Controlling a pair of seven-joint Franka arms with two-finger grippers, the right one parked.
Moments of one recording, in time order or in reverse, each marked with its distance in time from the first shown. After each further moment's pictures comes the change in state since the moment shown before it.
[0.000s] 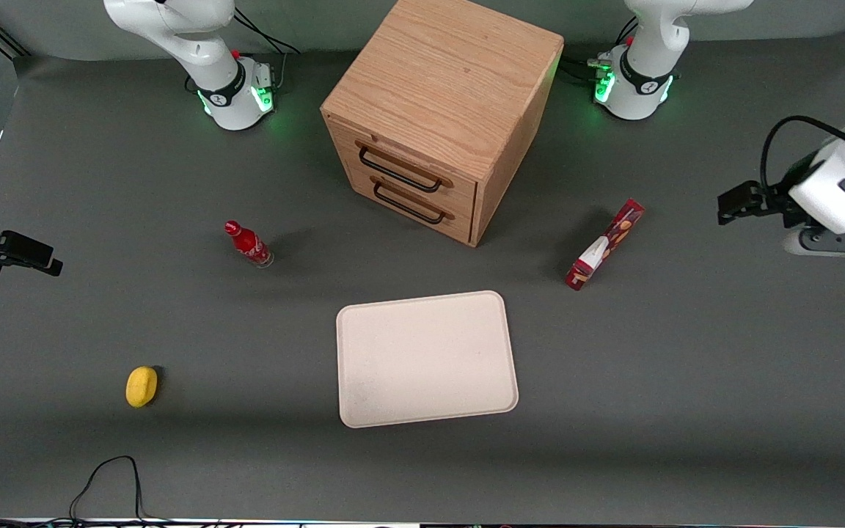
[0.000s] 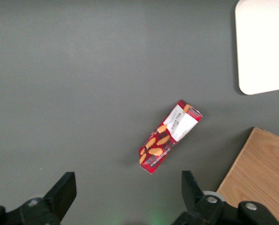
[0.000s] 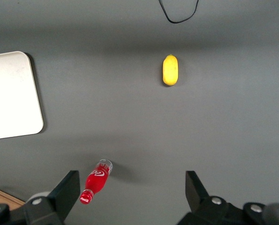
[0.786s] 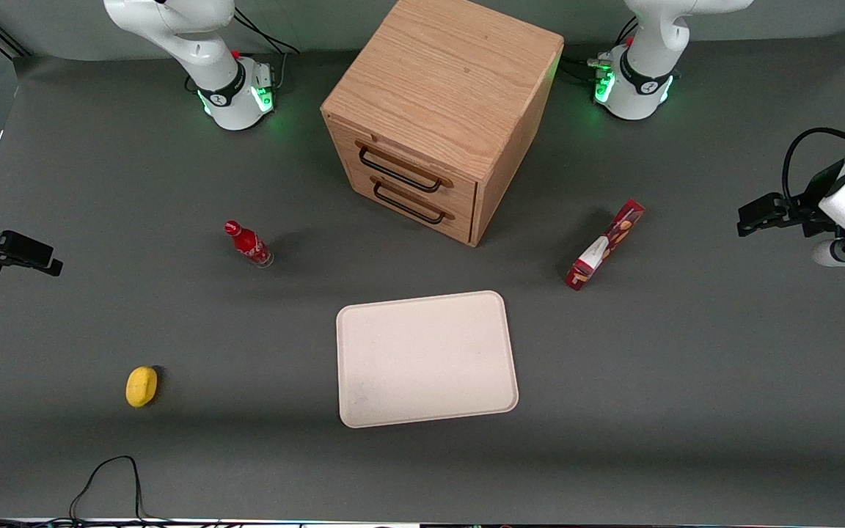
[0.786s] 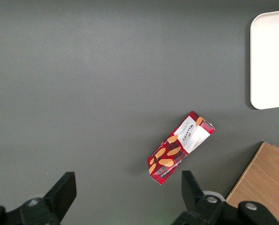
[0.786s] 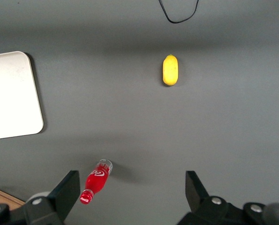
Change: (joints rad) arm 0.004 0.051 0.077 0.043 0.004 0.034 0.025
